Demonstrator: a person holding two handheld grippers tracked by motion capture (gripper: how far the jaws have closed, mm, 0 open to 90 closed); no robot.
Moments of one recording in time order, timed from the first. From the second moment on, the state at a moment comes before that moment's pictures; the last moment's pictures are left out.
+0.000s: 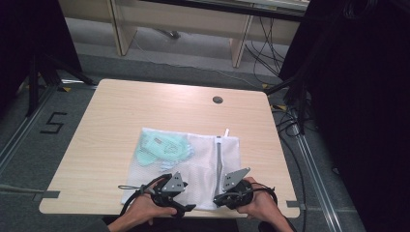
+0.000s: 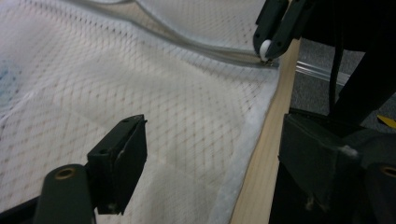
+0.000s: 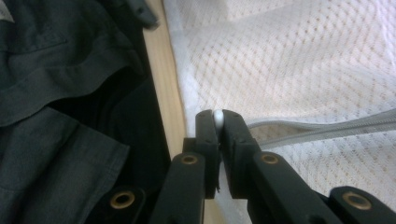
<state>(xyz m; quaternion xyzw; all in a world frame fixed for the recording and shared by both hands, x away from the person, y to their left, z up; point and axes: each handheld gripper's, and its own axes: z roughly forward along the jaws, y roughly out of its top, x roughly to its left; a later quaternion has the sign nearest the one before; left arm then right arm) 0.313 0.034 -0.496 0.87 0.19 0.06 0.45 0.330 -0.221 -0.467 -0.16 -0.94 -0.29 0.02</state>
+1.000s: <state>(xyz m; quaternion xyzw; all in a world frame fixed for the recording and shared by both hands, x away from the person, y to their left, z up) 0.305 -0.022 -0.514 0.88 0.12 0.09 0.45 0.336 -0.229 -0.459 -0.20 -0.92 -0.33 0.00</state>
